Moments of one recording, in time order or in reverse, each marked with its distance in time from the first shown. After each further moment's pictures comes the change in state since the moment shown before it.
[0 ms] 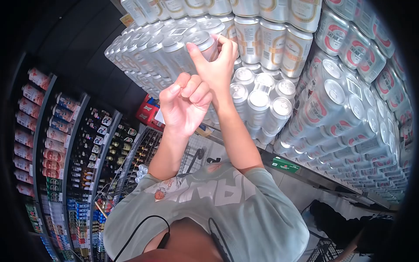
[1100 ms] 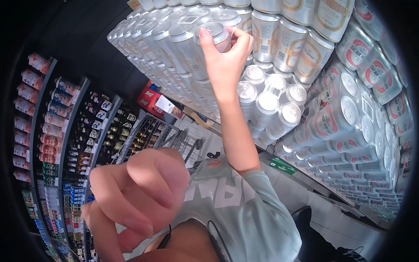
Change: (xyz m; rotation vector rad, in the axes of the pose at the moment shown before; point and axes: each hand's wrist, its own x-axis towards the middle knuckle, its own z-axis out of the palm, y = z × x) left_hand -0.061 0.027 0.101 0.777 -0.458 0.778; right_hand 0.005 0.002 0.006 -0.001 0.008 0.006
